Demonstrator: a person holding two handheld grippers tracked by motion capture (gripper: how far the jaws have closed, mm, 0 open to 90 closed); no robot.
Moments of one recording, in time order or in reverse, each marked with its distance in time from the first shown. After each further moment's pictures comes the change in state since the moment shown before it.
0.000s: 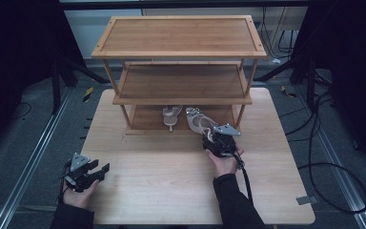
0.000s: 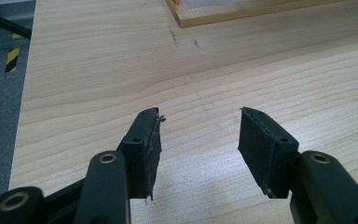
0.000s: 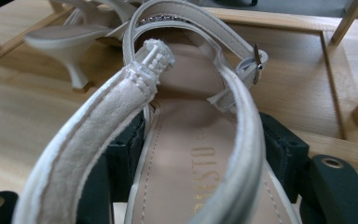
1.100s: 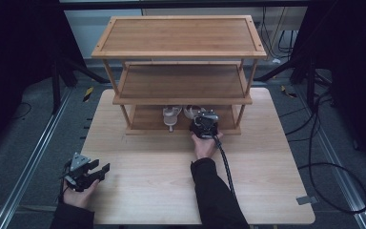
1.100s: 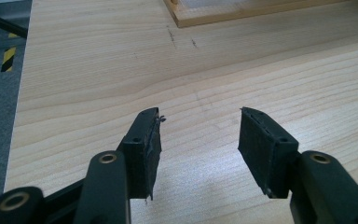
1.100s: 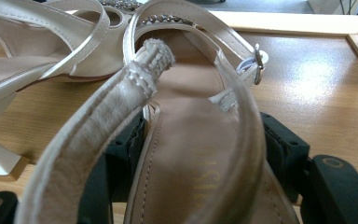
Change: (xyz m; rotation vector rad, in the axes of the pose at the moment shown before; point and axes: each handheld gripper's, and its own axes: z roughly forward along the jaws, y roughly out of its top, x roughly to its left) left arm 0.001 0.000 0.001 0.001 -0.012 -0.001; right arm 0.022 0.022 0.095 0.007 -0.144 0.054
